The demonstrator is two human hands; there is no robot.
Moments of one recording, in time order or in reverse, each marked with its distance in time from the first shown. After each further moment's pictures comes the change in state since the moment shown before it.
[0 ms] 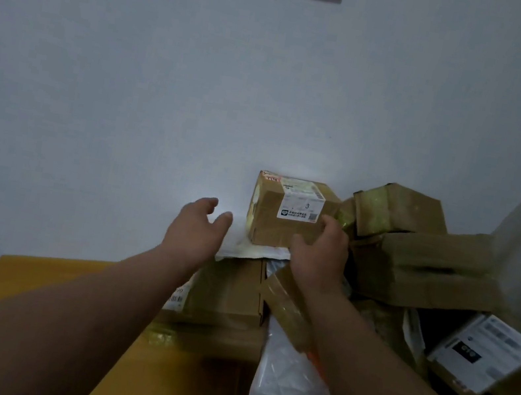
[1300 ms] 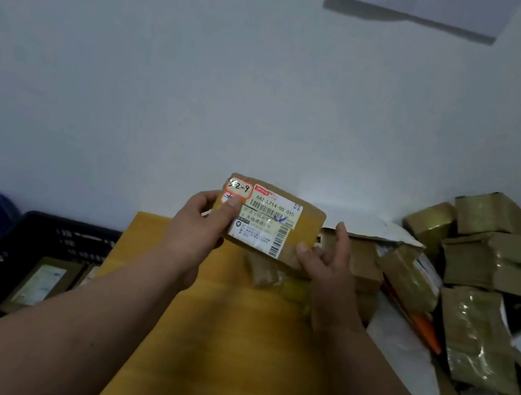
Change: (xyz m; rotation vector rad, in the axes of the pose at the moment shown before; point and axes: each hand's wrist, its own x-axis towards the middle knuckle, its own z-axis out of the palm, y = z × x) left_hand -0.119 -0.130 -0.204 -0.657 0.038 -0.099; right_hand -0.233 -0.101 0.065 0.578 -0.468 0.064
